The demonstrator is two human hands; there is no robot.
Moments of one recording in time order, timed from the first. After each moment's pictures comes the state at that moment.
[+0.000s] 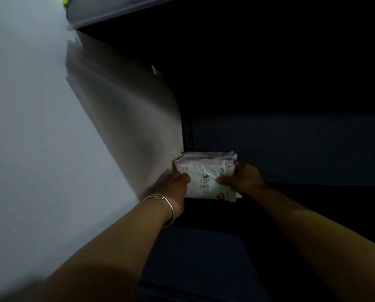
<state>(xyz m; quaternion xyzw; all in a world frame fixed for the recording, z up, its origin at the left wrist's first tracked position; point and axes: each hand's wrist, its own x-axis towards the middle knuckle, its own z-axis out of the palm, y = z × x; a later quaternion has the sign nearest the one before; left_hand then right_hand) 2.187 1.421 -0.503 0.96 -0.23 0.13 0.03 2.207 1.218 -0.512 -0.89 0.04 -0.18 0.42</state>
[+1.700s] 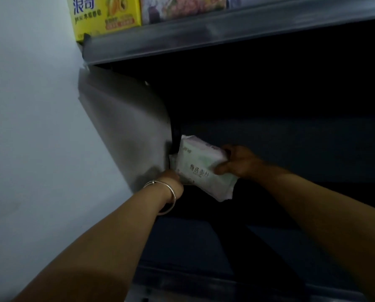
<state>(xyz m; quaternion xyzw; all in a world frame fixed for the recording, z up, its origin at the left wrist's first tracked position) 2.136 1.394 -0.468 0.96 -0.06 0.05 0.26 2.134 1.204 -0.449 -0.91 -0.02 -0.13 0.38</state>
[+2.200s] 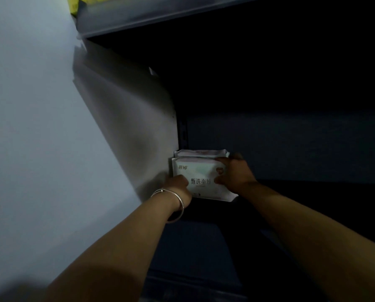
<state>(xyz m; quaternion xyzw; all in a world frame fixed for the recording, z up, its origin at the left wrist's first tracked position) 2.167 1.399 -0.499 0.97 -0.12 0.04 0.21 2.180 1.229 -0.500 -0.95 0.00 -0.21 0.23</state>
